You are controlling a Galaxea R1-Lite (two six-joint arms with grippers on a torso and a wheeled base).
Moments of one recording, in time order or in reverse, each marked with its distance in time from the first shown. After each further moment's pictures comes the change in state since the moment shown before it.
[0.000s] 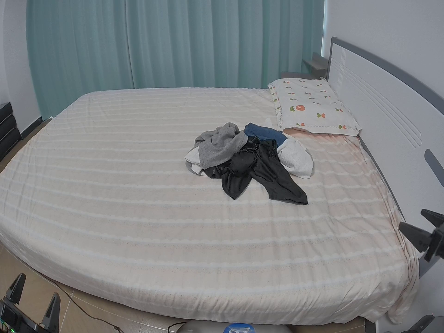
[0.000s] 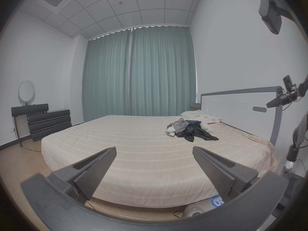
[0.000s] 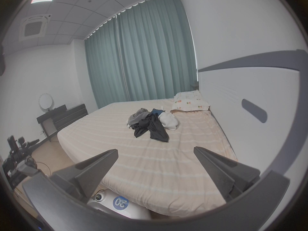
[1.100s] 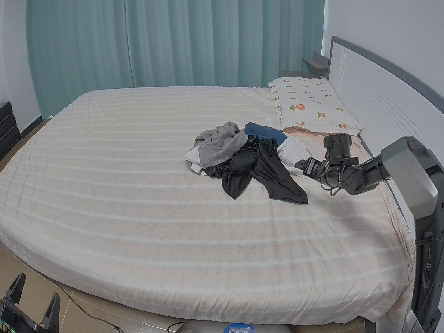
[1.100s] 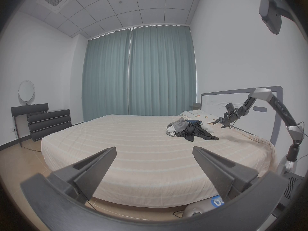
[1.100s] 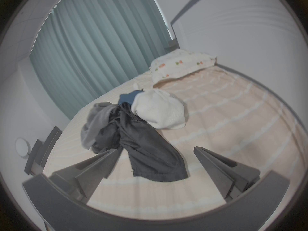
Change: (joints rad) left arm 0.000 0.000 0.000 0.000 0.000 0.000; right arm 0.102 1.596 -1.177 -0.167 -0.229 0.420
